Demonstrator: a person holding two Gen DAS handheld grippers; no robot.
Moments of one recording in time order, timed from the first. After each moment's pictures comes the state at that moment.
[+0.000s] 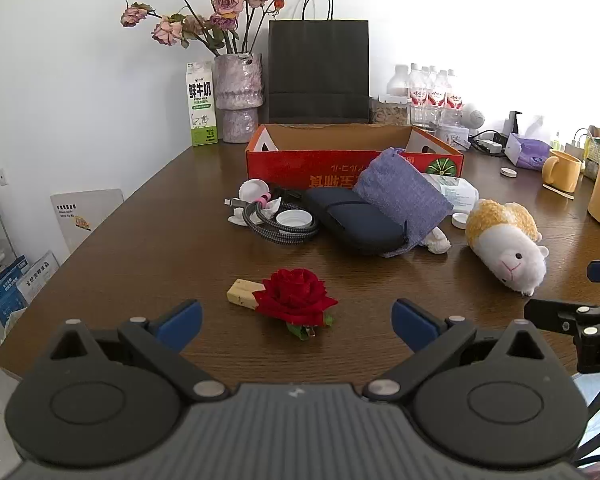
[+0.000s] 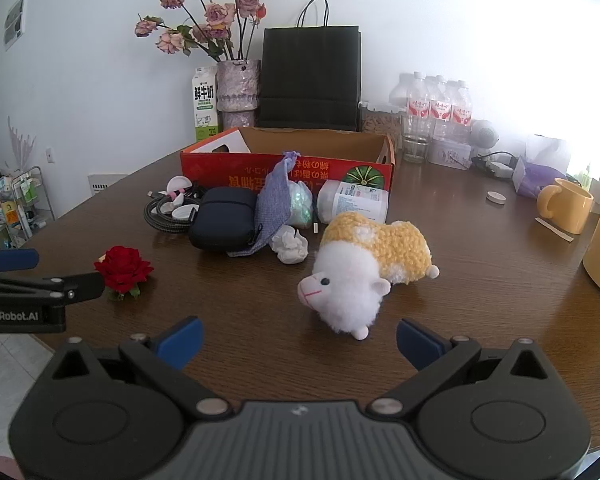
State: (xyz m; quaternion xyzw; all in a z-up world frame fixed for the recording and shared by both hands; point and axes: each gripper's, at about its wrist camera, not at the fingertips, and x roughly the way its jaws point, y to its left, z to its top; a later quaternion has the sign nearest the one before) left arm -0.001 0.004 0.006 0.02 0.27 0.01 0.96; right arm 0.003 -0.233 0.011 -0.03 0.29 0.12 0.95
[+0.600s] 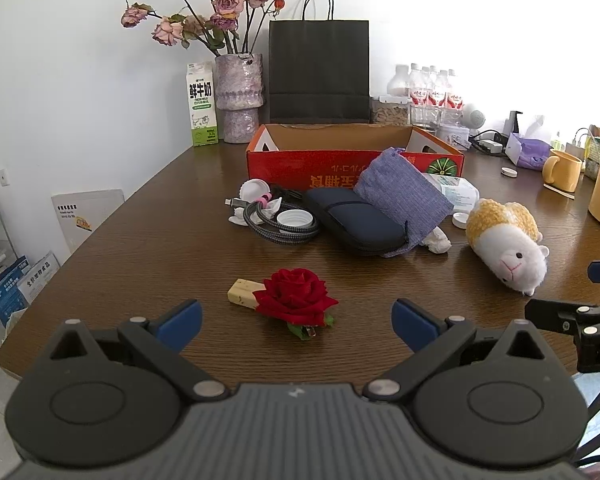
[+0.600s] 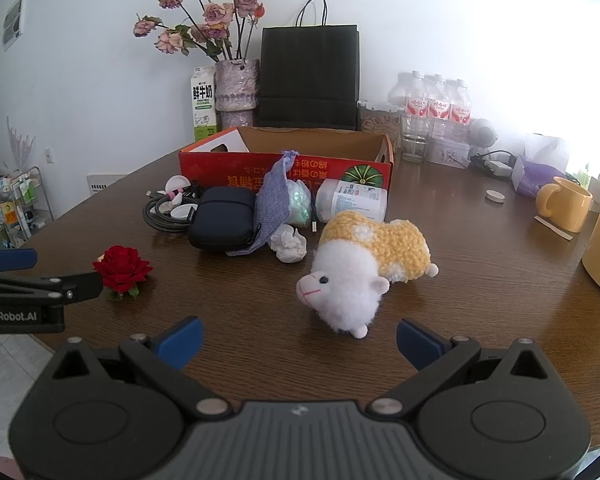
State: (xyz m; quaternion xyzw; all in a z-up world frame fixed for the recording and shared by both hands) left arm -0.001 0.004 0.006 0.02 0.27 0.01 0.96; right arm 0.002 -0.233 0.012 -0.03 0.29 0.12 0.95
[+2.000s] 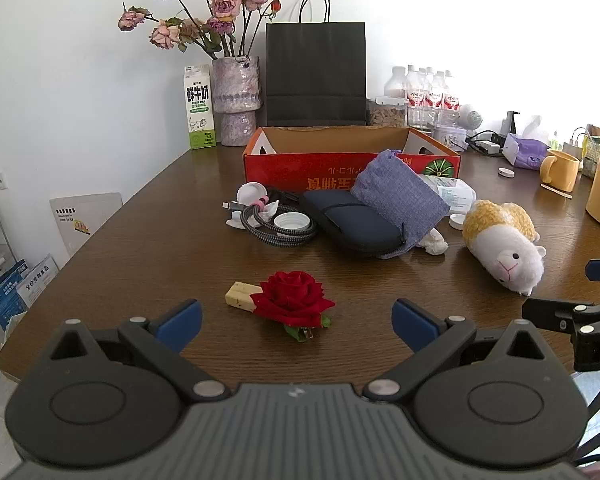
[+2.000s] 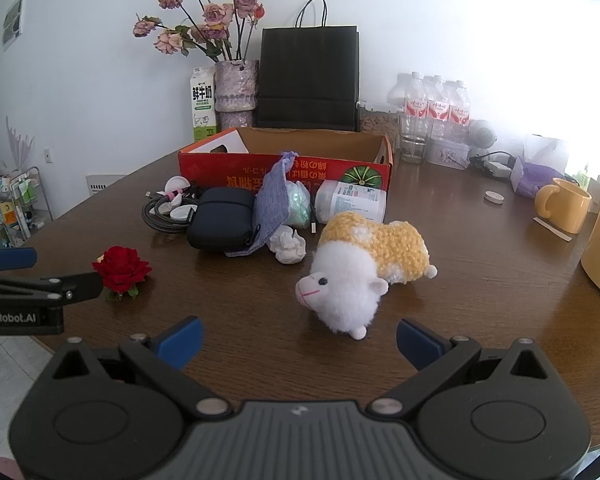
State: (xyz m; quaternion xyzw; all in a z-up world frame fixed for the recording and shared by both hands) left arm -0.001 0.002 0.005 0.02 0.27 0.01 0.96; right arm 0.001 -0.234 0.013 -0.03 0.29 0.12 0.95
